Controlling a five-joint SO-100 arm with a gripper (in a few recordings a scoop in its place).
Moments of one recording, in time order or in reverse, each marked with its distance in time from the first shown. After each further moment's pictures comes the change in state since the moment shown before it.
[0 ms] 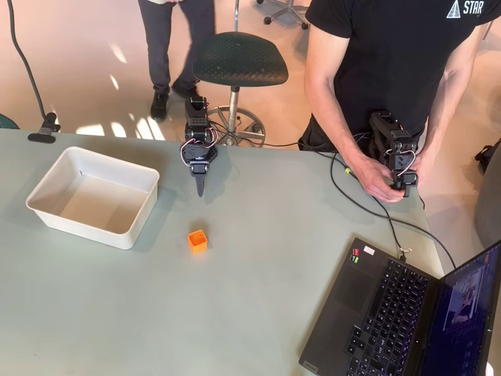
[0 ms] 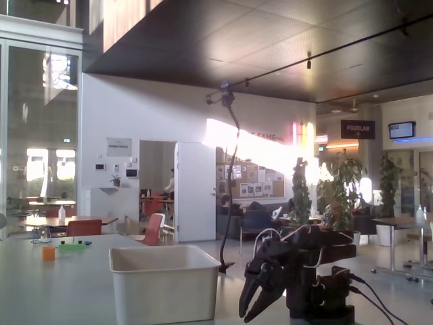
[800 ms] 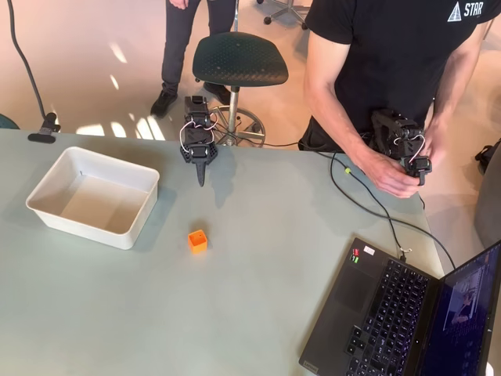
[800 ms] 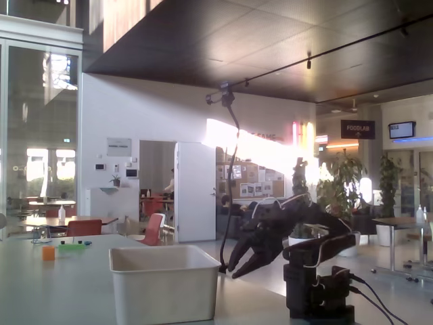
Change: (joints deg) arm -0.1 -12.0 -22.9 0.2 0.0
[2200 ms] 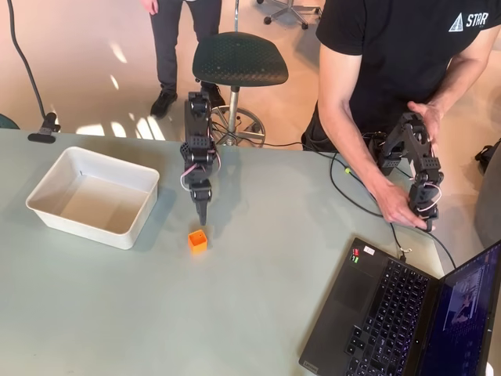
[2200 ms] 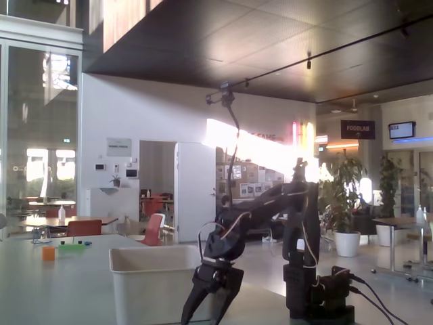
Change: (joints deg) arm 0.4 -74.7 -38.2 -0.4 -14.1
